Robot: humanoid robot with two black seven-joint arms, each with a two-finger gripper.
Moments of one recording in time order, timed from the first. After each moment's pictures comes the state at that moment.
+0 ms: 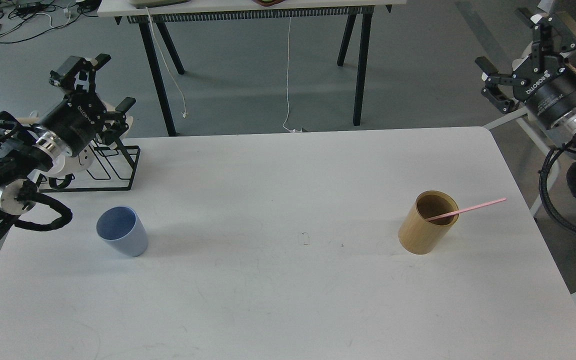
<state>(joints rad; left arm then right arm) -0.82 0.58 -0.34 -0.66 0.08 -0.49 -0.49 0.84 -0.71 0.49 0.90 -0.15 0.49 0.49</state>
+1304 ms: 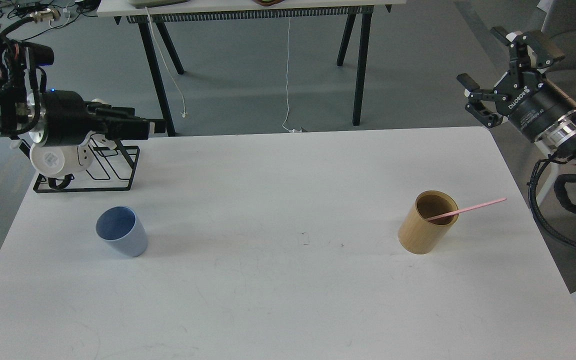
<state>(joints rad) -1.02 0.94 -0.33 -1.16 1.77 -0.49 -0.49 0.80 -0.69 0.49 0.91 -0.19 0.49 0.49</state>
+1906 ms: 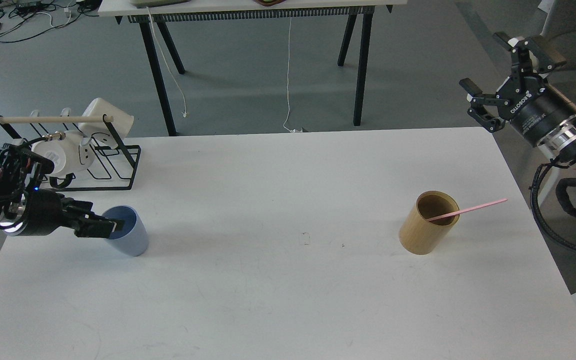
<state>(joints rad) -0.77 0.94 -0.29 -1.09 1.87 -0.41 -0.49 0.78 -0.70 0.50 0.91 -0.19 0.49 0.49</state>
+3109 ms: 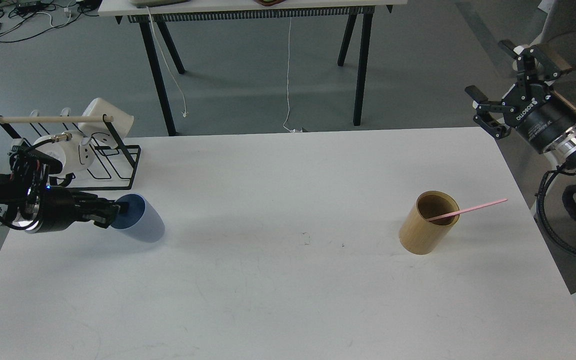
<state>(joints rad) -0.75 0.90 -0.32 -1.08 1.85 -0.30 -0.49 0.76 -0.72 0.50 0.91 -0.19 0.49 0.49</state>
